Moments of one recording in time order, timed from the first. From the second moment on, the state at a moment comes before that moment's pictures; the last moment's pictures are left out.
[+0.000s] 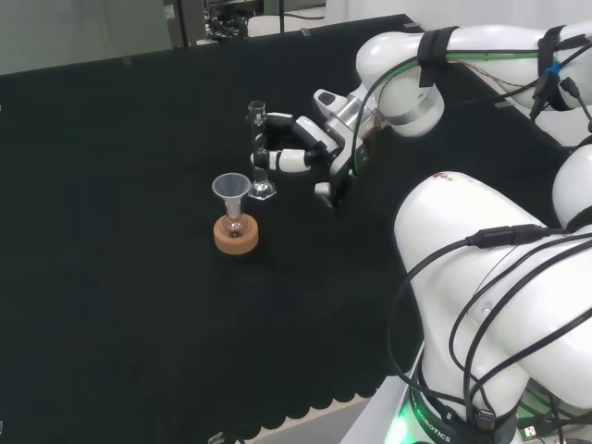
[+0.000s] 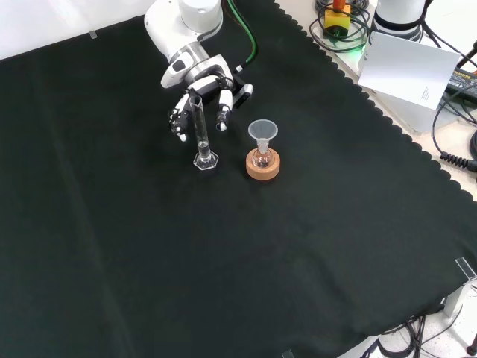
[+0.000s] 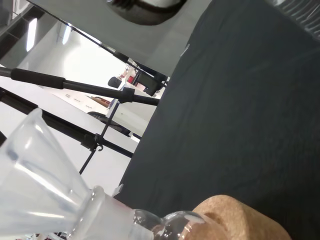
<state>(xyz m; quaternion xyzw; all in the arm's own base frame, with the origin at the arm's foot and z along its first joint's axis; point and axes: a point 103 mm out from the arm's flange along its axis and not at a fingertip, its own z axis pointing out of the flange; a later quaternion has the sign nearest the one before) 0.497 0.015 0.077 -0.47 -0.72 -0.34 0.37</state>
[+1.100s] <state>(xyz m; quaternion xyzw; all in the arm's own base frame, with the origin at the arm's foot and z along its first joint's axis) 0.499 0.027 0.065 -0.46 -0.69 -0.39 0.40</state>
